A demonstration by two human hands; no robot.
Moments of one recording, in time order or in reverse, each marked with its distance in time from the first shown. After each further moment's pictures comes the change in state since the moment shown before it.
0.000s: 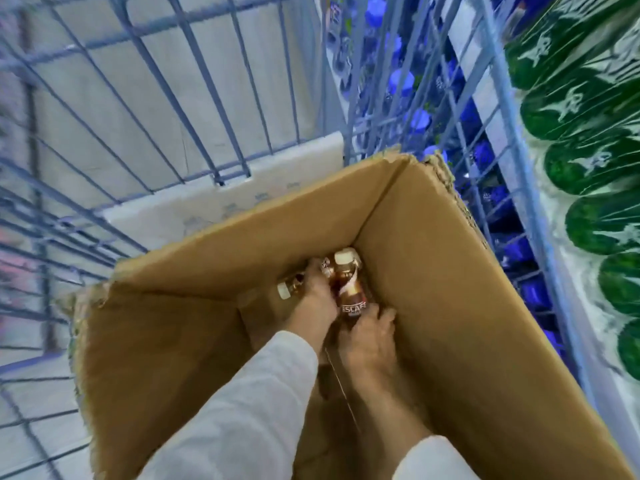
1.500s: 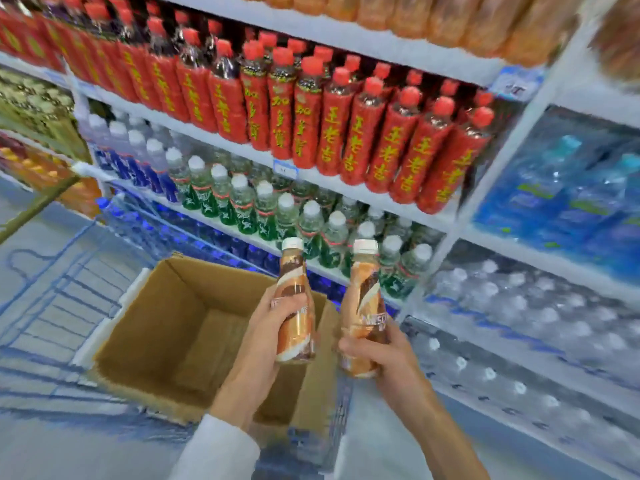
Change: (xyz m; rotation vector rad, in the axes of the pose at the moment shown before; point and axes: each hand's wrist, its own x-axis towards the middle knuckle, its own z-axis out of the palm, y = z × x) left_hand -0.556 -0.141 -0.116 1.005 -0.929 0.378; right_hand -0.518 0.194 -0.232 1.702 0.283 -0.001
